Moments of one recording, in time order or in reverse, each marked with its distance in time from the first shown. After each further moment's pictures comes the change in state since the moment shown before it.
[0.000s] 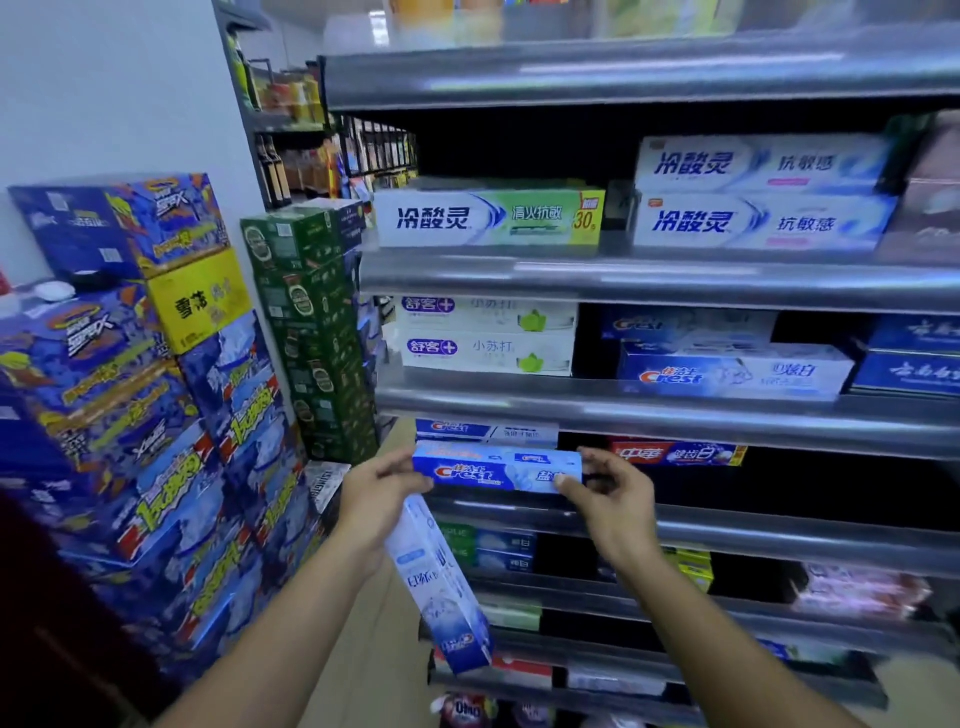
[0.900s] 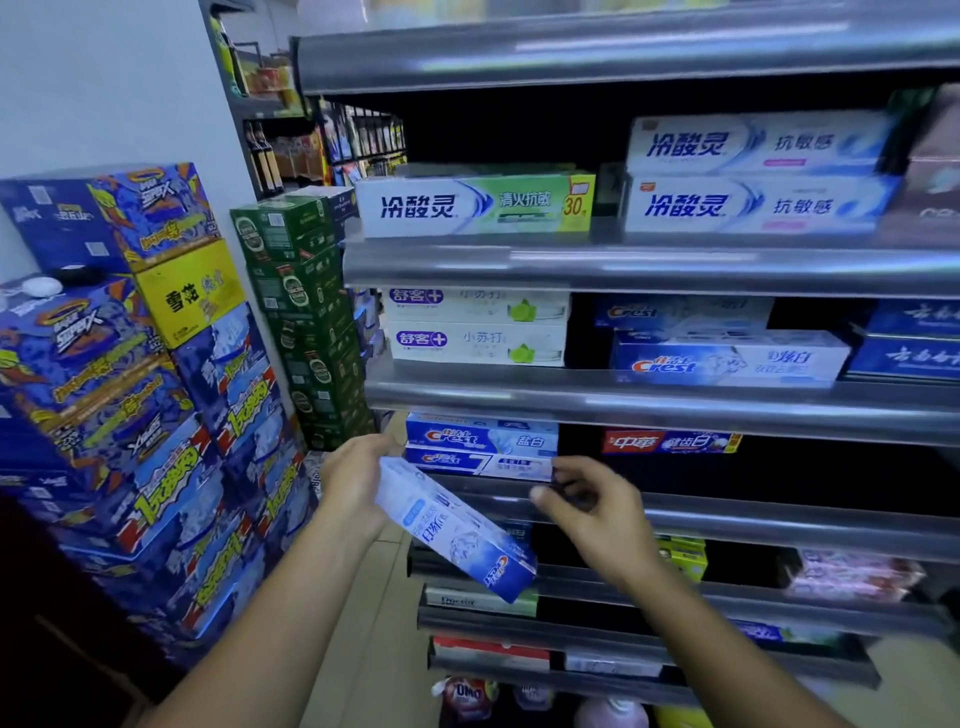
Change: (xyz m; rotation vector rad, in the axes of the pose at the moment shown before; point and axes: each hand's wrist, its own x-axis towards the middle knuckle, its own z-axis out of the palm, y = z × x) left_hand 0.008 0.022 0.005 -0.257 0.166 -0.236; right_hand -0.025 -0.010 -0.012 -0.291 -0.225 -0.084
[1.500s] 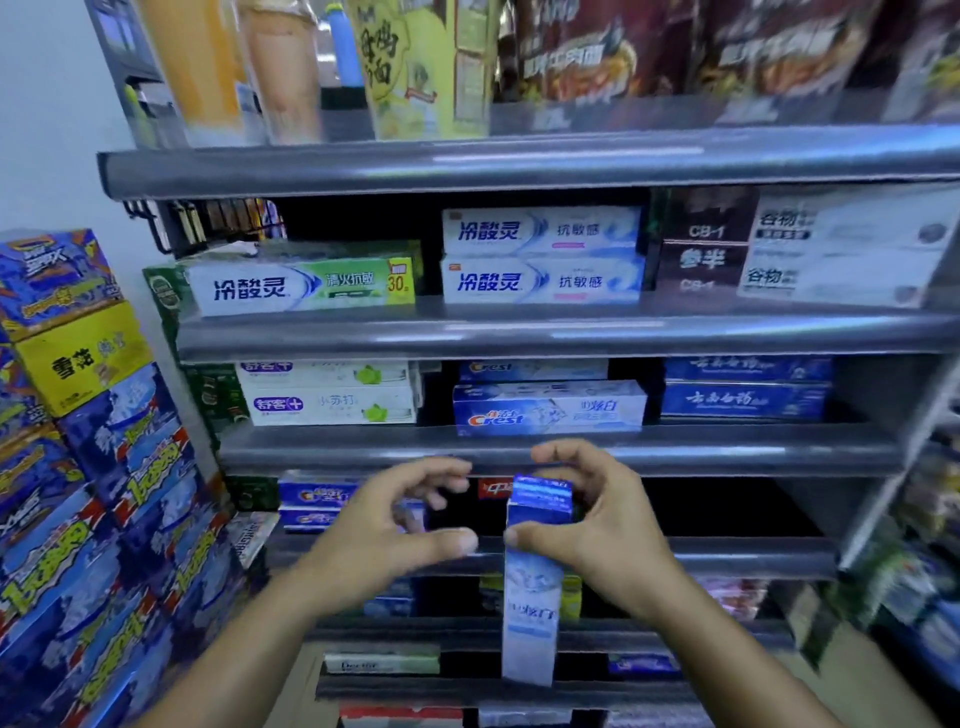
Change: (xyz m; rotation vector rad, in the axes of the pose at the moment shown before) left_hand -0.156 -0.002 0.114 0.719 -0.801 0.602; right_hand -0.033 -0.068 -0.168 0.253 -0.006 -0.141
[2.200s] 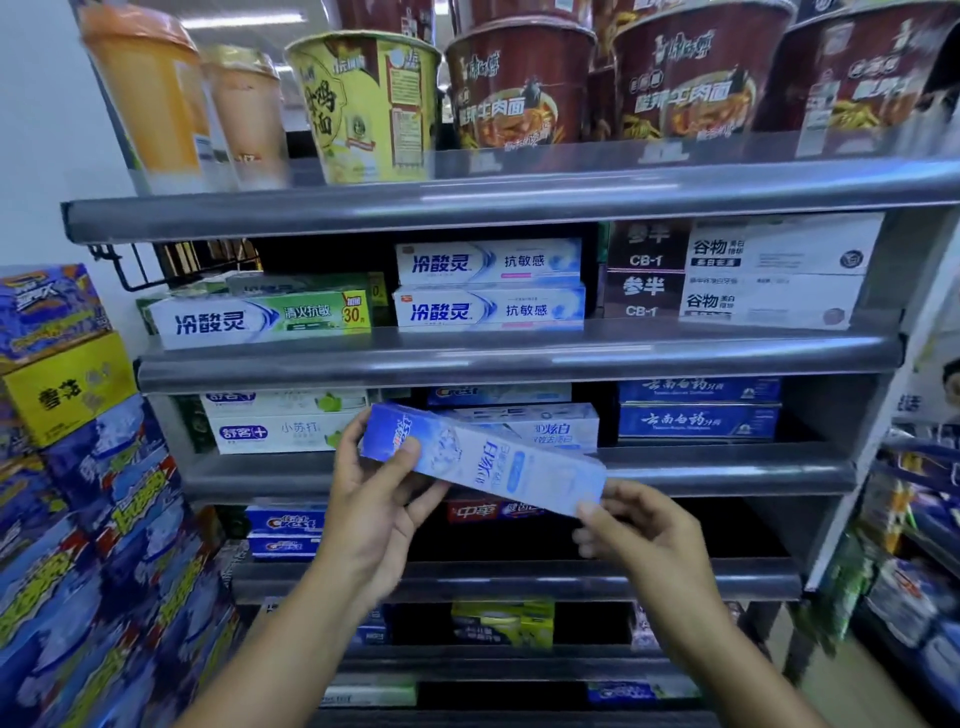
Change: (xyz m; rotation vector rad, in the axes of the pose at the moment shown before) left_hand 0.051 0.024 0.058 -0.984 0.427 0.029; right_hand -0.018 0.023 -0.078 0.249 0.241 0.104
